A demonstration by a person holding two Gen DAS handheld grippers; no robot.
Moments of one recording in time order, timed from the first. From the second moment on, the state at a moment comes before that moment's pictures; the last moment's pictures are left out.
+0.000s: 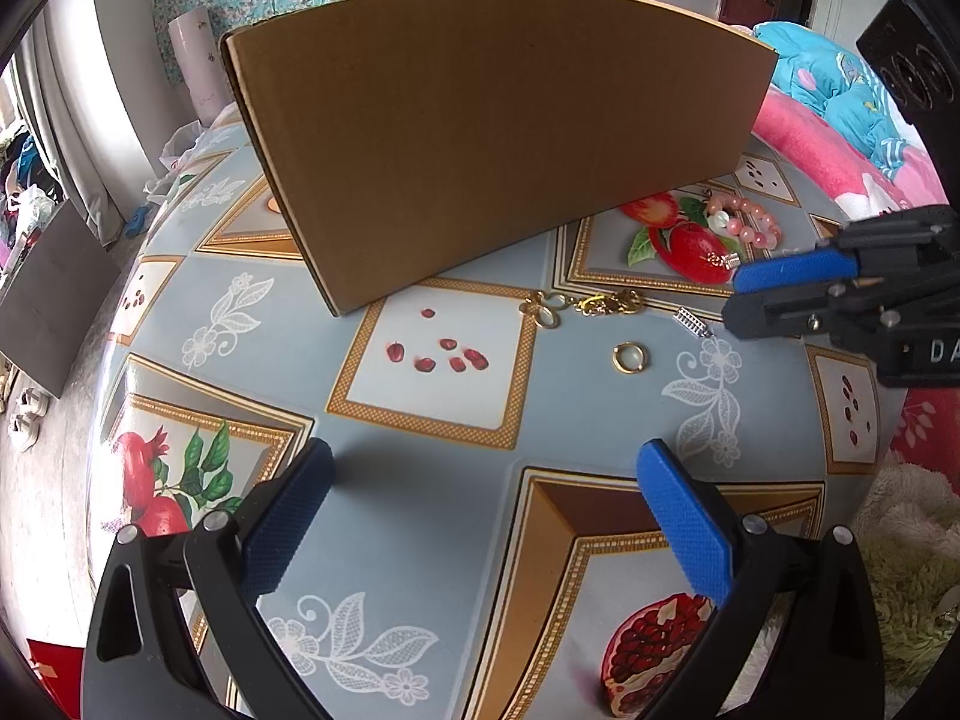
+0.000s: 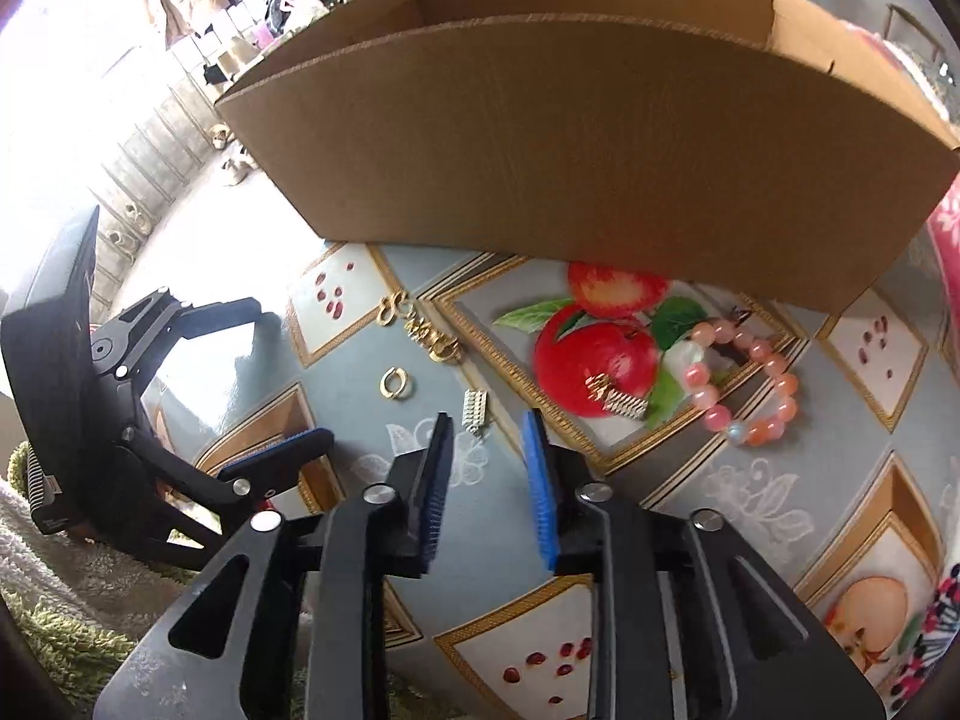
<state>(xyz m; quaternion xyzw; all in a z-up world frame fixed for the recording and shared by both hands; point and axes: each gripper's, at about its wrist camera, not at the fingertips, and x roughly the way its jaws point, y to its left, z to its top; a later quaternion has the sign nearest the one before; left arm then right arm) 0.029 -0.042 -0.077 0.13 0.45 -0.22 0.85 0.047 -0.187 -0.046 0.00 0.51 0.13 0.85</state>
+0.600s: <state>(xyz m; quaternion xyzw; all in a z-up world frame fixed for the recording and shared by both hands) 0.027 -0.041 -0.076 0.13 0.45 -0.21 0.86 0.035 -0.207 -0.055 -0.02 0.52 0.13 0.84</state>
